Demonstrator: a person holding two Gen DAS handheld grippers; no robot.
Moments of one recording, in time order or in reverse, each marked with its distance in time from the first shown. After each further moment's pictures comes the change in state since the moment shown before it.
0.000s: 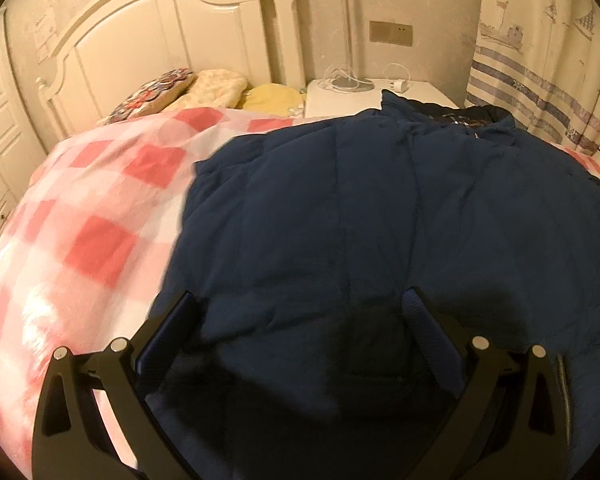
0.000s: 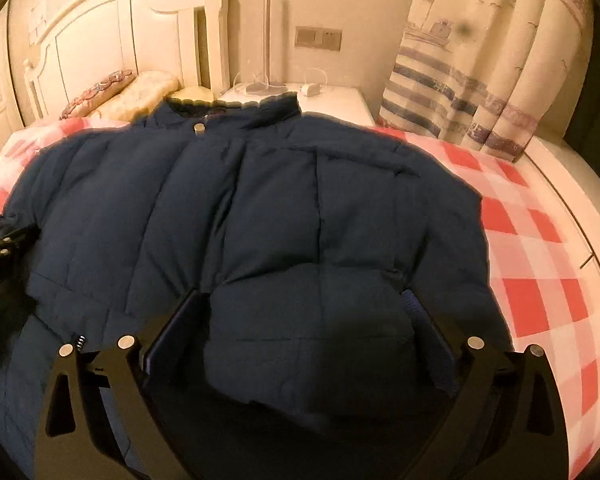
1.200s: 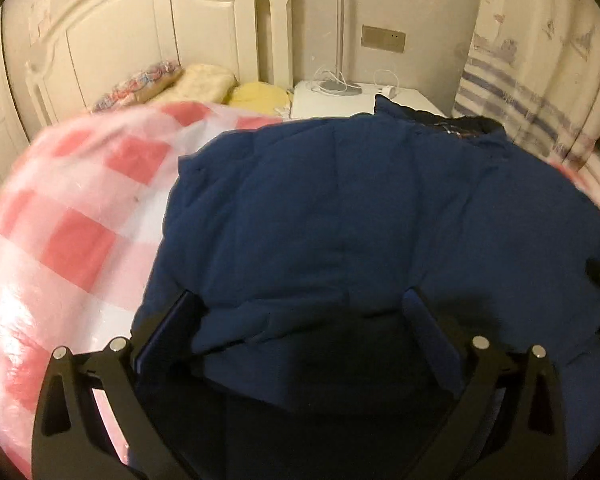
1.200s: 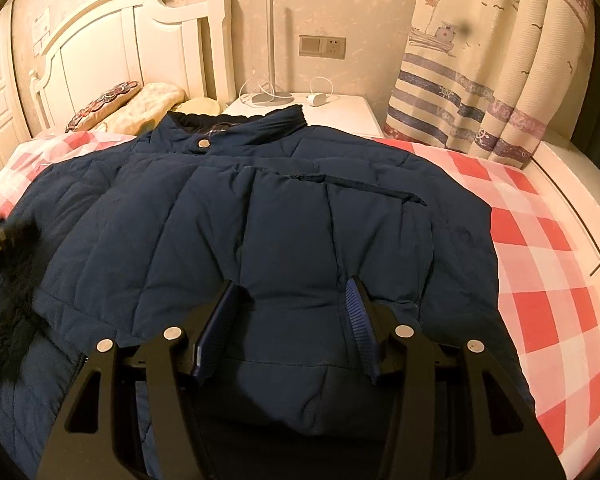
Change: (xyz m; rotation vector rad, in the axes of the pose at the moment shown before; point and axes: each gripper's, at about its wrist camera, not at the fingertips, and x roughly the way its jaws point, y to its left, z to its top) left arm 0.023 0.007 0.009 -0.033 -0.002 -0.091; right arm 0.004 0.010 0.005 -0.029 -0.059 0.024
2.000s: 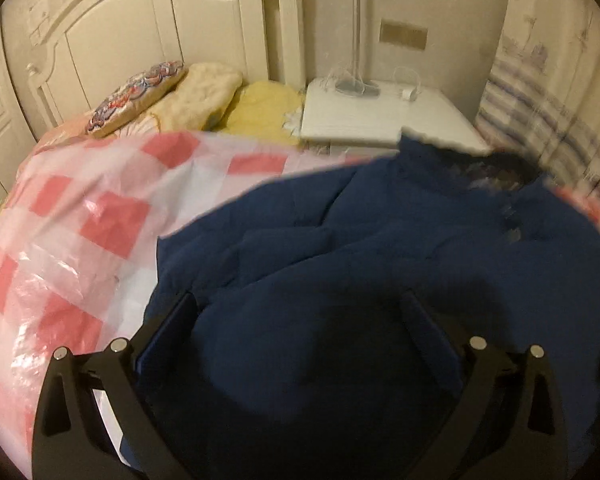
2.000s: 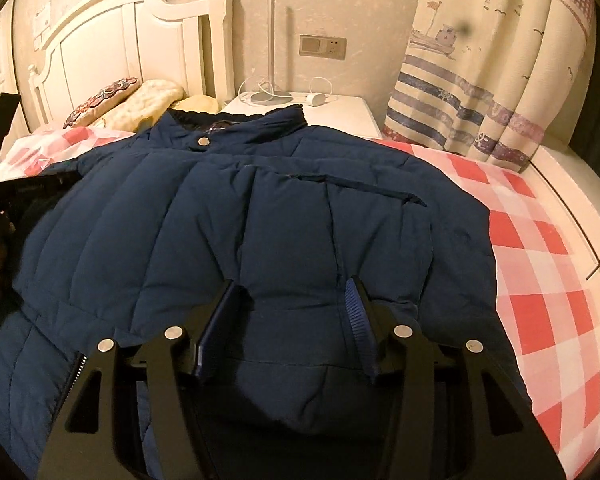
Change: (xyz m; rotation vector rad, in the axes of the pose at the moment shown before) left arm 0.032 -0.013 0.083 -0.026 -0.006 0.033; right arm 0.000 -0.001 0.001 -0.004 0.004 -0.012
